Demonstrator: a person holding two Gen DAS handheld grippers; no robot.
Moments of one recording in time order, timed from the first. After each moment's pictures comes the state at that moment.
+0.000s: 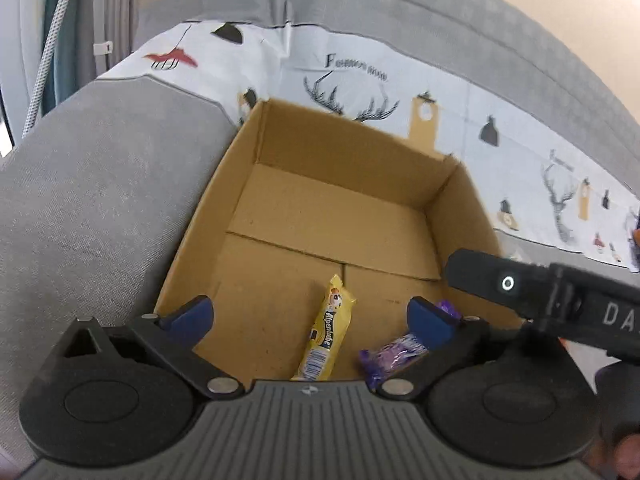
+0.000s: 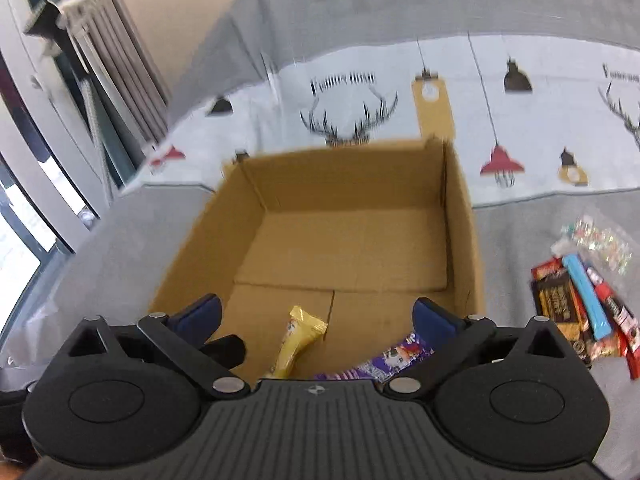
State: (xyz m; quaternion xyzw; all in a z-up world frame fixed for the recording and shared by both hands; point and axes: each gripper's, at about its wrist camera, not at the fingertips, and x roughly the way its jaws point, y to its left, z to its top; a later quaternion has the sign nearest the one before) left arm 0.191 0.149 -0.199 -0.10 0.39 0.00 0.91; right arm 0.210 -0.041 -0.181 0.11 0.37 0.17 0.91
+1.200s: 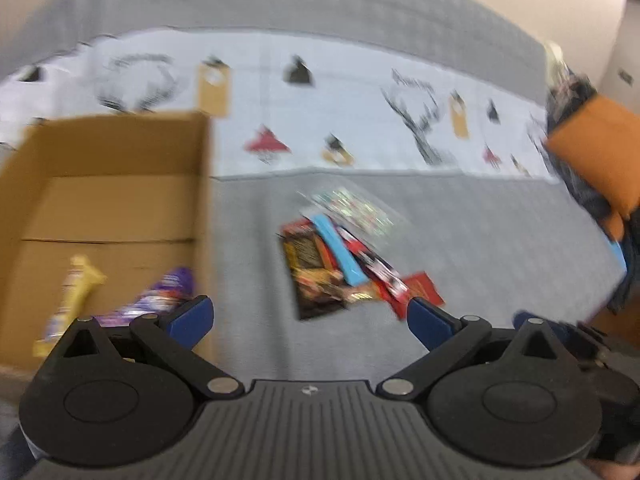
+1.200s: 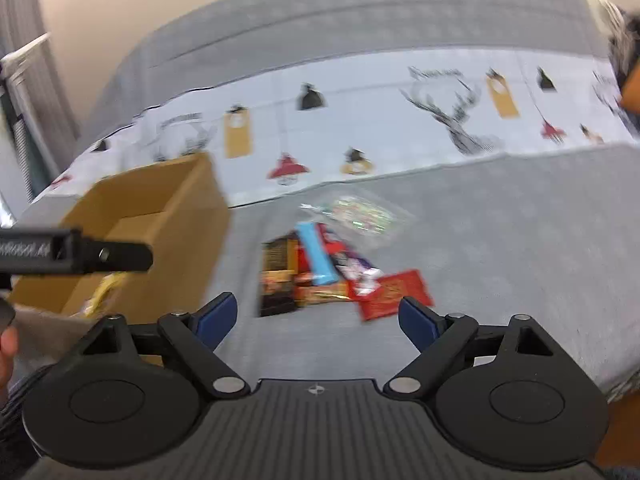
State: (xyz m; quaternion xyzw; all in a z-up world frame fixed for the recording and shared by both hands) left arm 0.169 -0.105 -0.210 -0.02 0.40 -0.14 0.91; right arm 0.094 -0.315 -0.242 0.11 0.32 0.05 0.94
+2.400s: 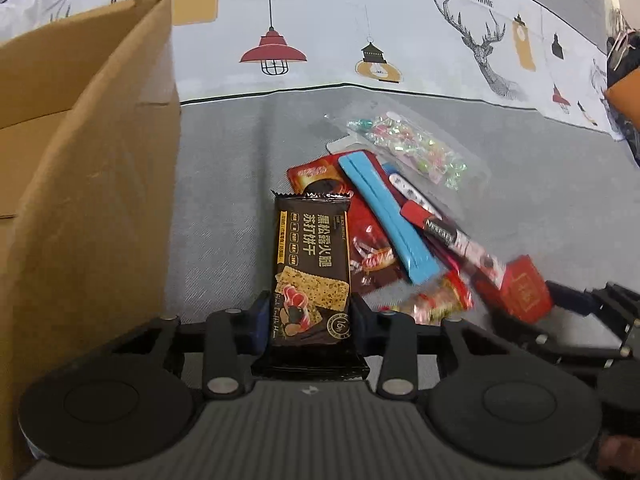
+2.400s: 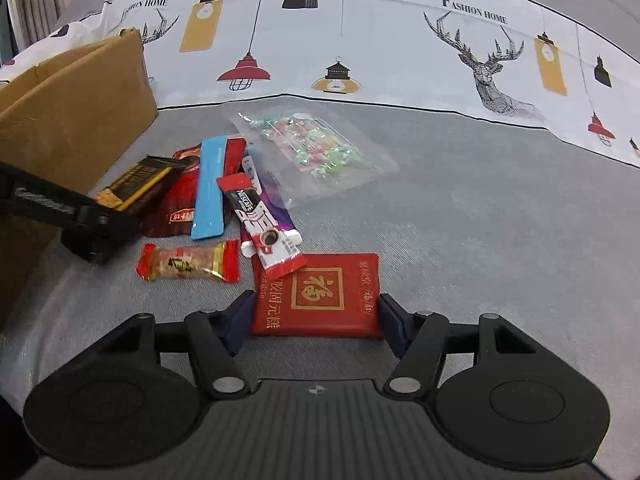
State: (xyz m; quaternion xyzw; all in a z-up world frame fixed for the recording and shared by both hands) left arm 0.281 -0.132 -0.331 0.01 0.48 -0.09 0.87; right arm 0.213 -0.347 -0.353 -0.02 0.40 0.08 0.91
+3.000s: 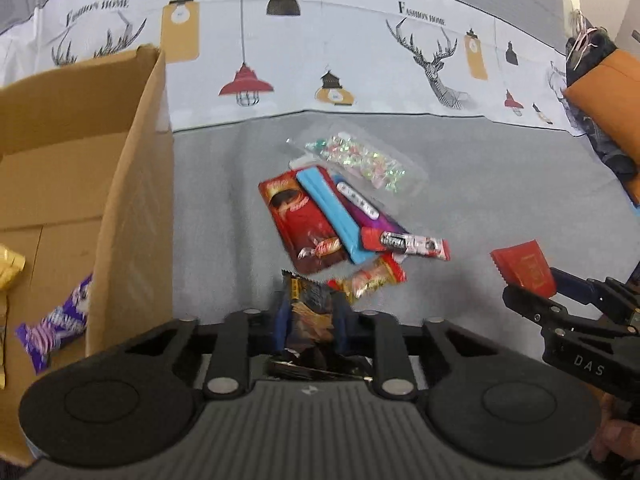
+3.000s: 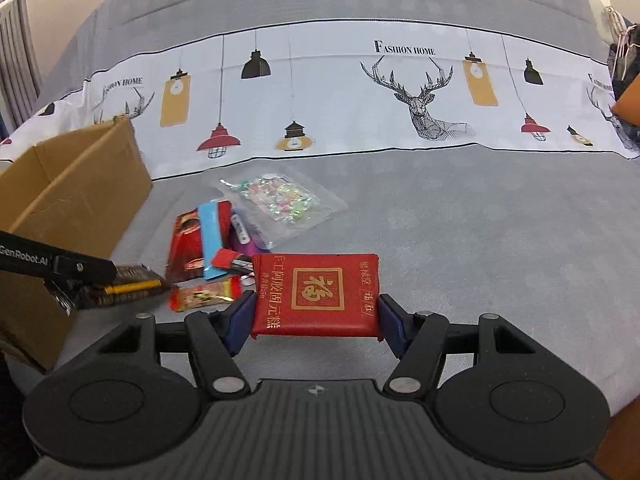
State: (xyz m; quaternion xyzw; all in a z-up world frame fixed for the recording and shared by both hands) left arm 0.226 -0.132 -0.279 0.01 0.46 -0.13 0.88; right arm 0.146 -0.366 -0.294 0.04 0.35 0.03 0.94
